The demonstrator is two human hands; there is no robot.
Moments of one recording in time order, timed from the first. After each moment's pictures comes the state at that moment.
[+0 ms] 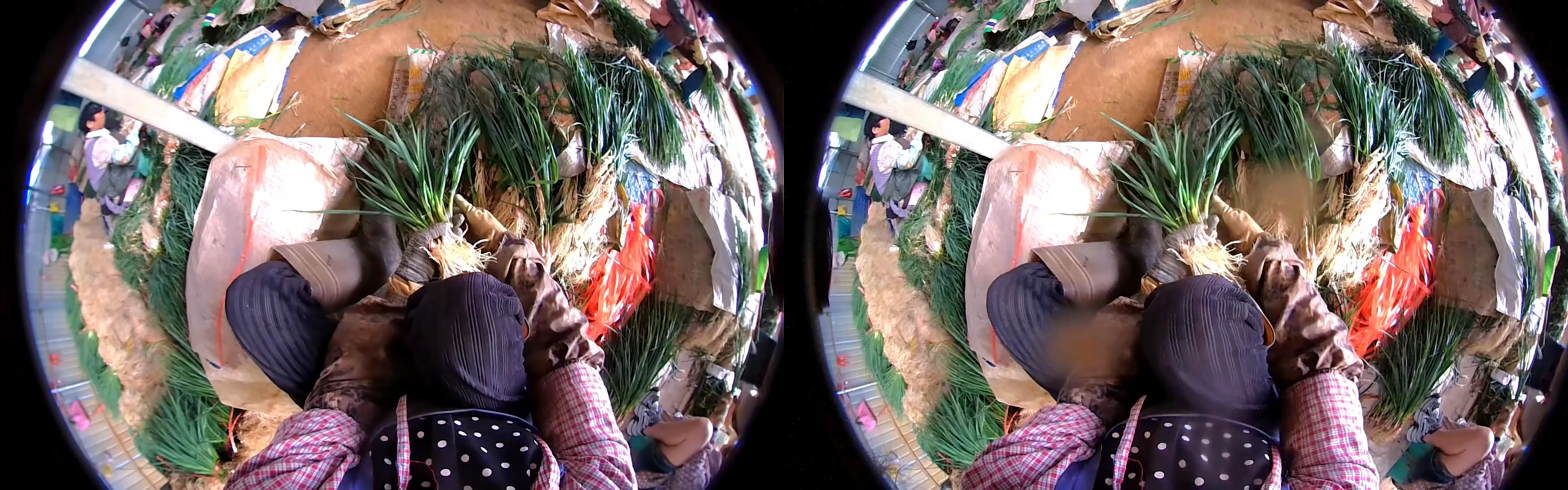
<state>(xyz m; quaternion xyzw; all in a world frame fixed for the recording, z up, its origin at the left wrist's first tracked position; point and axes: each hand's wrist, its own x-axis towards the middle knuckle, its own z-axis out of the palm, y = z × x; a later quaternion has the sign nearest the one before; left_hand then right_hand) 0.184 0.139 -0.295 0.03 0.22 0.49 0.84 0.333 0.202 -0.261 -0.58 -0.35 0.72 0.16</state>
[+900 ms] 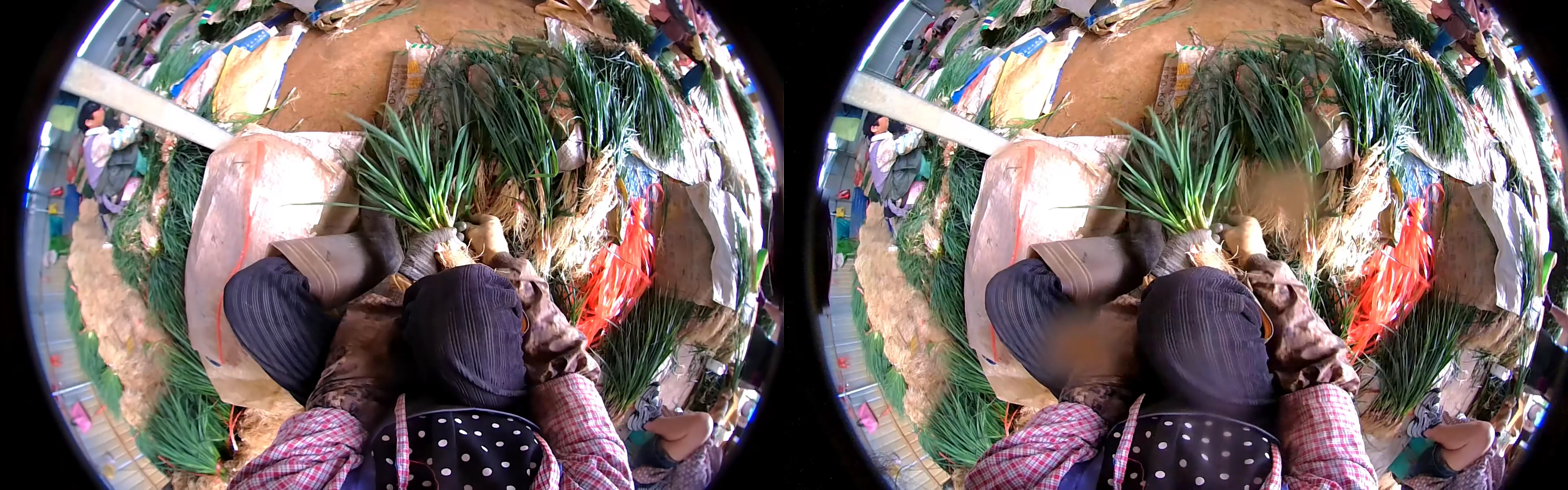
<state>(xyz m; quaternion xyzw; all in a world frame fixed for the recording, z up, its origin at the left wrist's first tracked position) 0.182 0.113 -0.215 -0.01 0.32 0.43 0.85 0.339 0.147 -0.283 -0.63 -0.46 0.54 0.32</state>
